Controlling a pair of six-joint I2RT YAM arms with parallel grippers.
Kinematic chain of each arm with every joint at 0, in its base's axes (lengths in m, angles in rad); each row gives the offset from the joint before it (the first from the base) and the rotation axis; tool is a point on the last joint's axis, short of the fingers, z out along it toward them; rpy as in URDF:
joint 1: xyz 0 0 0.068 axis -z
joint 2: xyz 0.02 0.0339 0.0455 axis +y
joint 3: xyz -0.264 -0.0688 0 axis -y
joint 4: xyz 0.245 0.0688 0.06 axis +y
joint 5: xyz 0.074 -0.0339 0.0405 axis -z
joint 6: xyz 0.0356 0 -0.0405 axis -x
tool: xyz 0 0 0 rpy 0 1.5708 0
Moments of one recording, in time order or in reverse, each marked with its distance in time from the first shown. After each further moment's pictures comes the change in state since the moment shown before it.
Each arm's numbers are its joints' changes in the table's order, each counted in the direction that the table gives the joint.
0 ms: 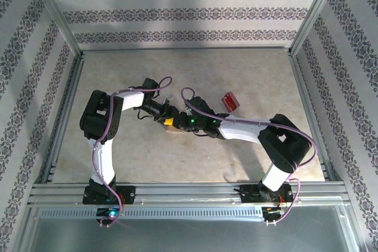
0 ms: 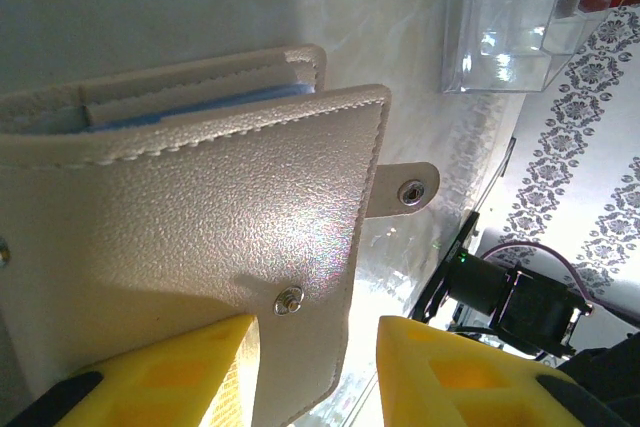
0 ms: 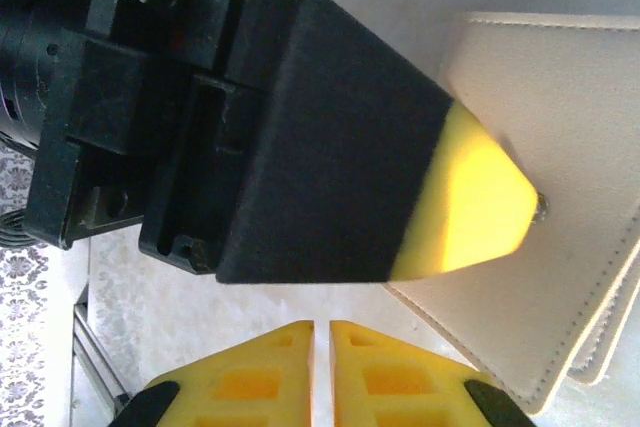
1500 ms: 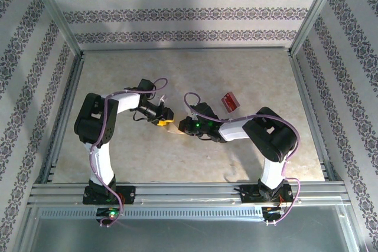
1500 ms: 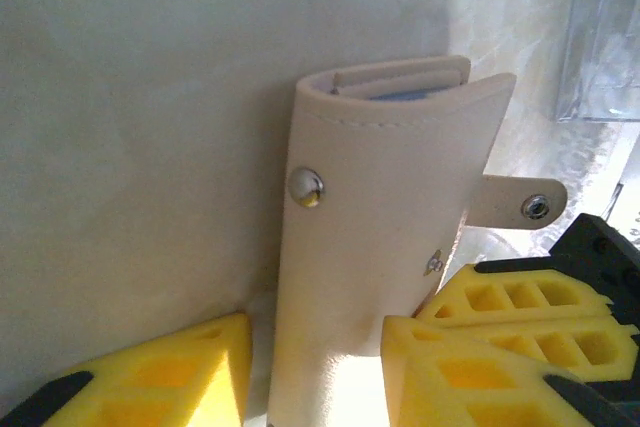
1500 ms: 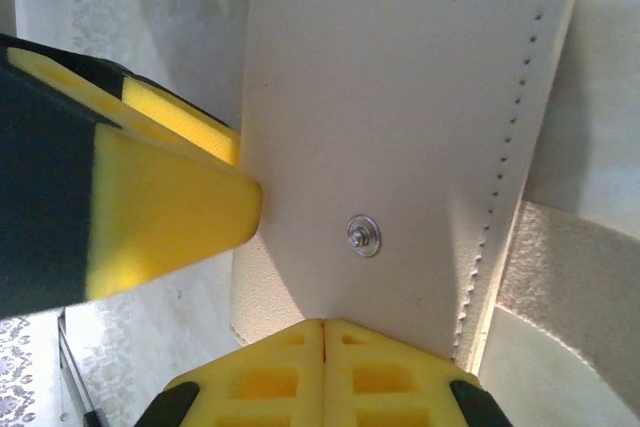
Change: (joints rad) left arm -0.023 -0.074 -0.064 0.008 -0.204 -0.016; right arm 0.075 0.139 -0.137 -0.267 -0.080 -0.028
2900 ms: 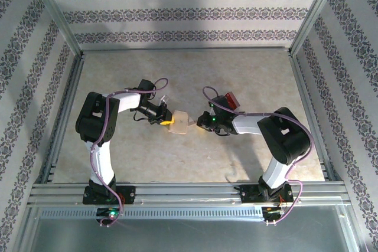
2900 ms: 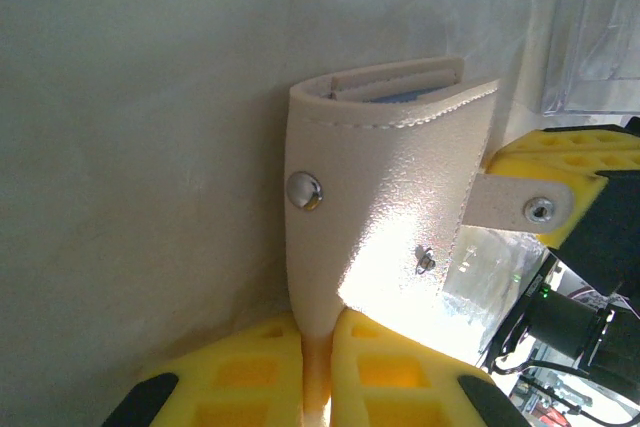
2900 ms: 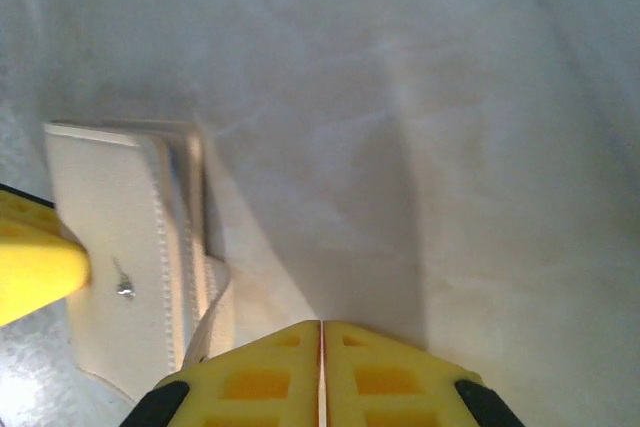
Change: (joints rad) left arm -0.003 0.019 0.007 -0.007 0.037 -0.024; right arm 0.190 -0.100 -0.010 0.280 -0.016 0.114
